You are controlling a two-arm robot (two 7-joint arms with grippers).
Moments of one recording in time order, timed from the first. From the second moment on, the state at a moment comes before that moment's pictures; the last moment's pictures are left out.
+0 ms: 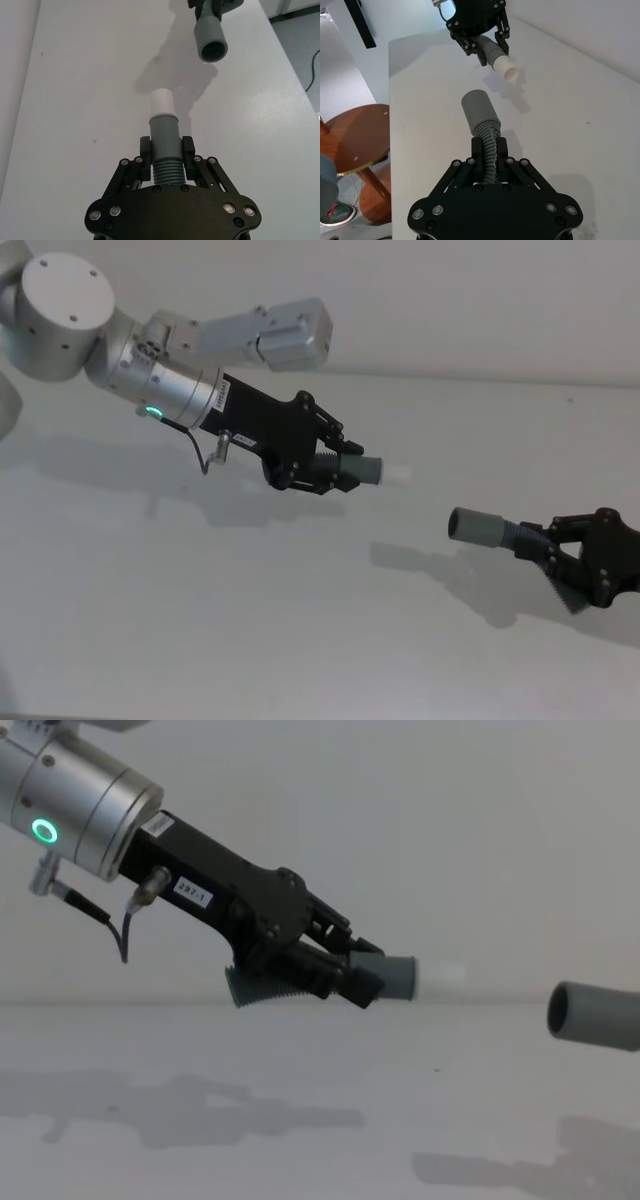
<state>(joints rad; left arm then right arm) -0.92 0.54 0.83 -1.40 -0.28 0.19 -1.19 0.15 0.83 -0.27 -1.62 0.71 0.11 1.07</state>
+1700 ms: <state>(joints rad) -0.95 0.54 0.87 -1.44 -0.31 0.19 -1.22 0.16 0.84 -0.28 -1.67 0.70 0.14 0.91</state>
